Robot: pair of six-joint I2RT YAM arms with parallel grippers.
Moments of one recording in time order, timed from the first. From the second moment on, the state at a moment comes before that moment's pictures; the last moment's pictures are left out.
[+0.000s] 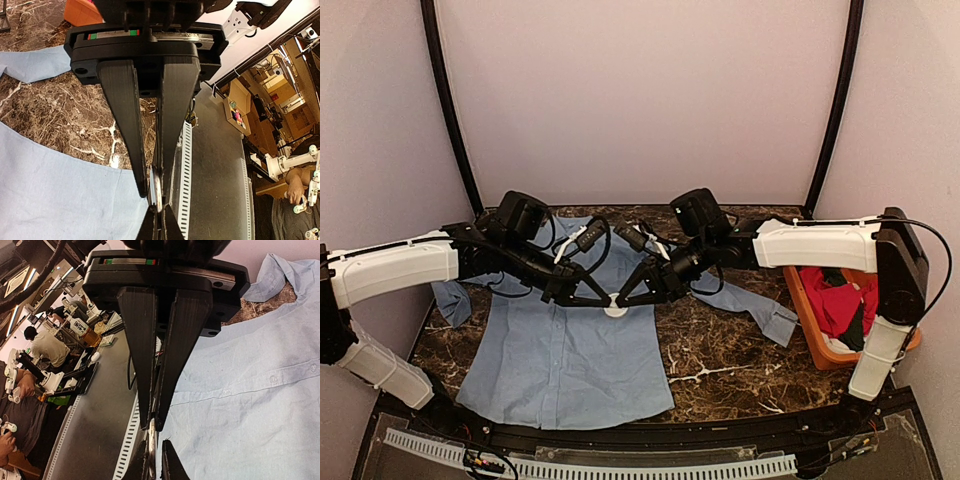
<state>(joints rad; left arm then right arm) -0.70 1.37 1.02 -0.39 0.93 -0.11 0.87 1.79 1.32 -0.17 -1.10 0.04</state>
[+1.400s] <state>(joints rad) -0.67 1.31 0.82 0.38 0.77 -0.49 0.90 1.52 0.93 0.68 -0.52 0.63</state>
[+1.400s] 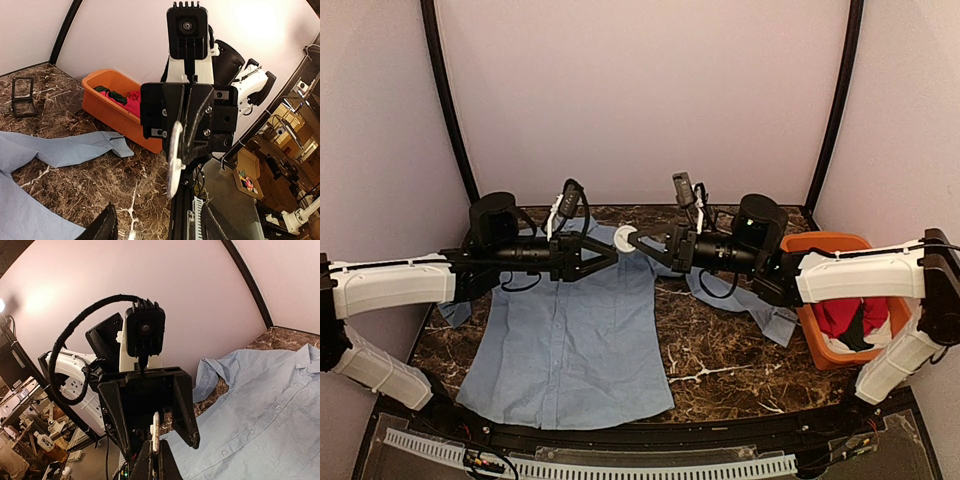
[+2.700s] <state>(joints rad) -0.69 1.37 0.87 0.36 0.84 -0.47 0.90 1.55 0.93 0.66 -0.55 0.60</state>
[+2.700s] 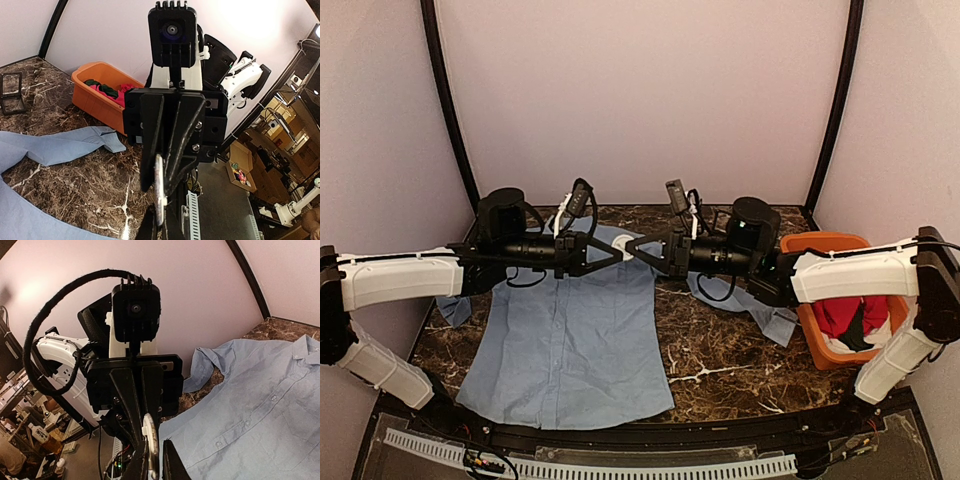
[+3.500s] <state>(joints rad) -0.70 1.37 1.24 -0.68 0.86 0.11 0.80 1.62 1.34 -0.38 -0.95 -0.06</state>
